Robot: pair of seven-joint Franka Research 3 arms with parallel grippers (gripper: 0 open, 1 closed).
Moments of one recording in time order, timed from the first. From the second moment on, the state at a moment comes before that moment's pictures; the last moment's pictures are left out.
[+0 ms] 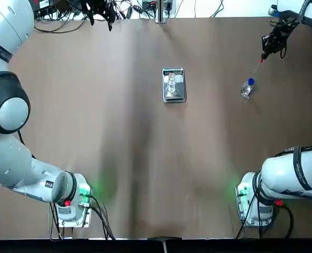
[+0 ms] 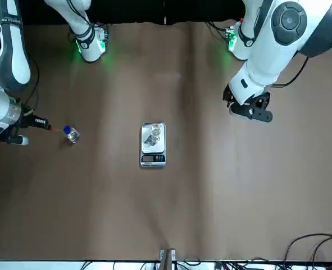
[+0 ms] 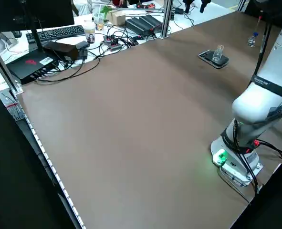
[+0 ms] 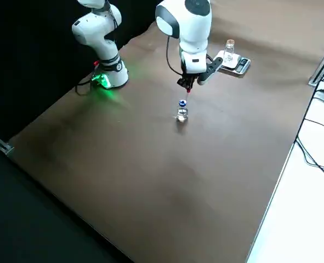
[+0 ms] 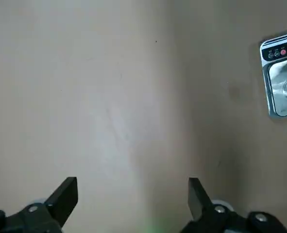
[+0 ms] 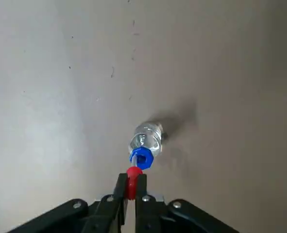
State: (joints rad) left arm -0.25 0.16 -0.21 -1.51 0.07 1.59 -0.19; right arm -0.13 0.08 -0.03 -2.02 0.11 1.96 -0.07
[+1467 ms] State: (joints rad) left arm -0.24 0.16 -0.20 -1.51 0.07 1.60 -0.18; right arm -0.12 0.08 -0.03 -2.06 0.11 1.96 -0.07
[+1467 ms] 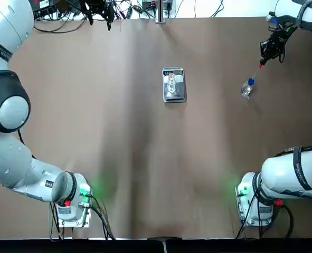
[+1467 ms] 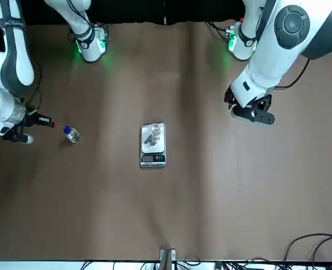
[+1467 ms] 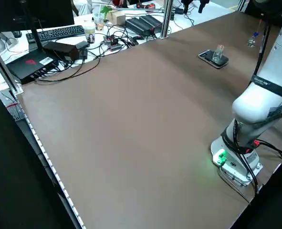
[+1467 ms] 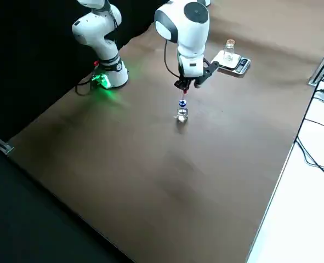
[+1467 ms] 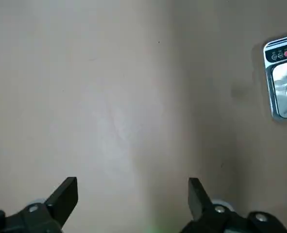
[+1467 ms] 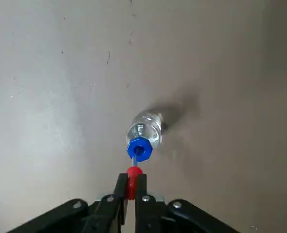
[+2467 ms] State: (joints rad) left arm -0.25 0.19 -0.20 -1.51 0.07 1.62 -0.18; right arm -0.12 0.09 -0.03 -2.07 0.10 1.96 -0.08
